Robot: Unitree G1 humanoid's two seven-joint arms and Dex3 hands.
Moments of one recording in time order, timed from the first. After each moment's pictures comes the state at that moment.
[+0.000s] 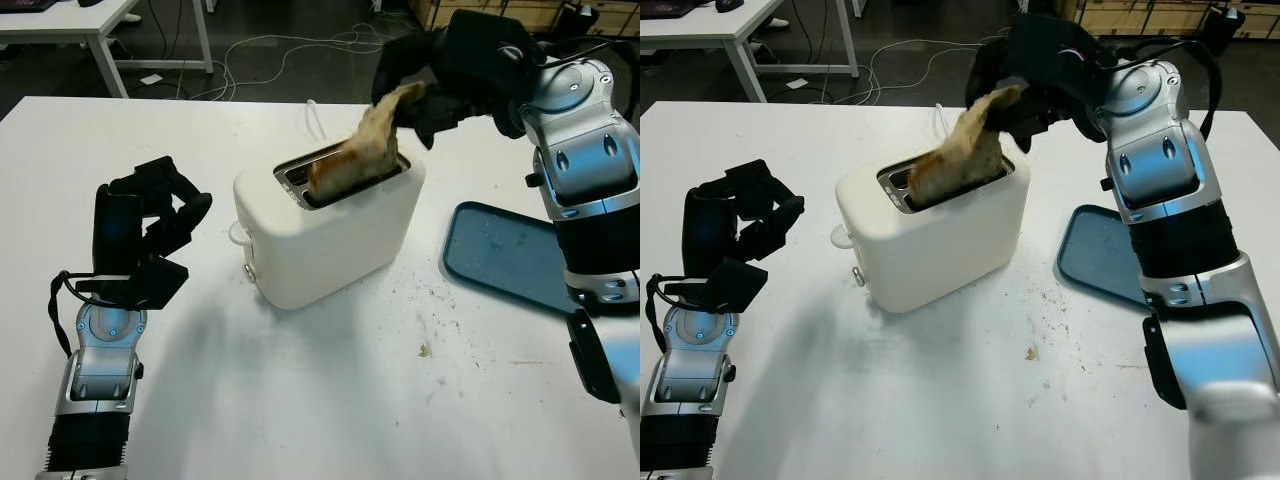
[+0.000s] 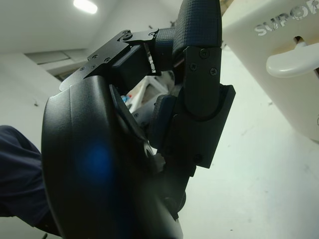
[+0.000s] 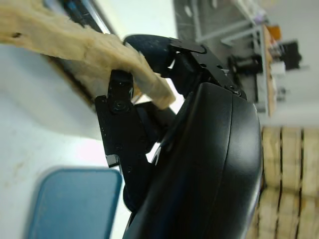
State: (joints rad) left arm -0.18 0.27 0.14 0.01 0.24 -0.34 0.10; right arm -1.01 -0.58 0.27 0.21 -0.14 0.48 0.84
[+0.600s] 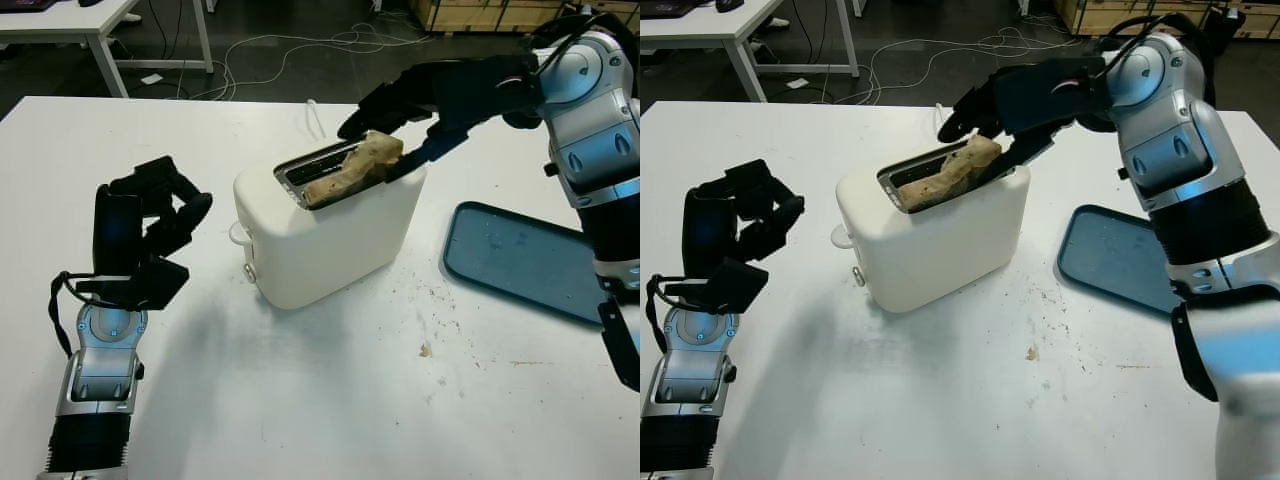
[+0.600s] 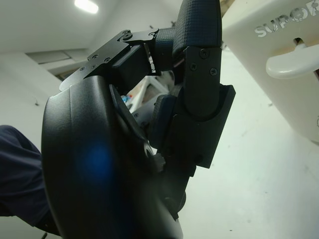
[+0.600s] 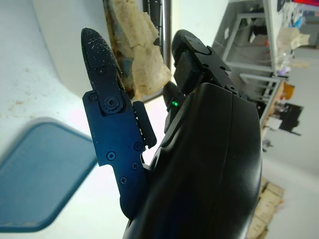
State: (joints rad) left arm -0.18 0.27 0.14 0.00 0.24 -0.34 0.11; right arm -1.07 -0.65 0.34 0.25 -0.23 0.22 1.08
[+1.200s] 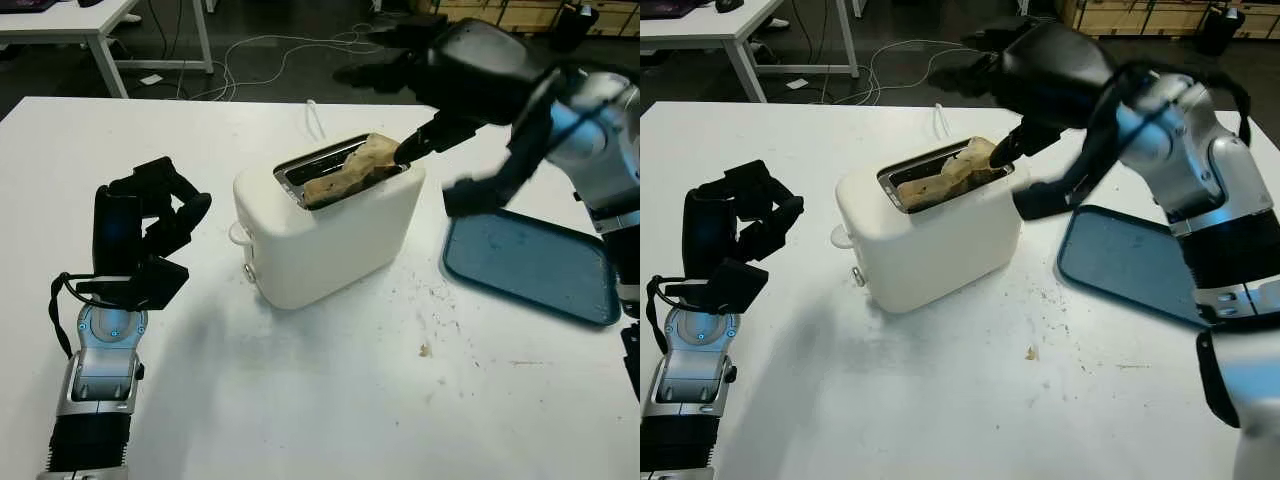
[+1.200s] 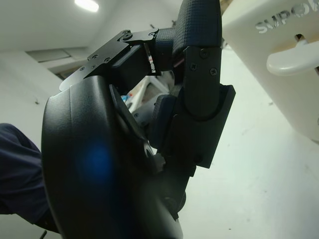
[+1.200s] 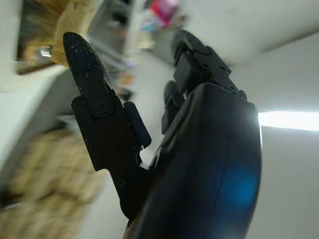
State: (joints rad) left arm -0.18 0.27 0.14 0.02 0.24 -0.35 0.12; right arm -0.95 -0.74 0.30 0.34 -0.75 -0.69 0.06
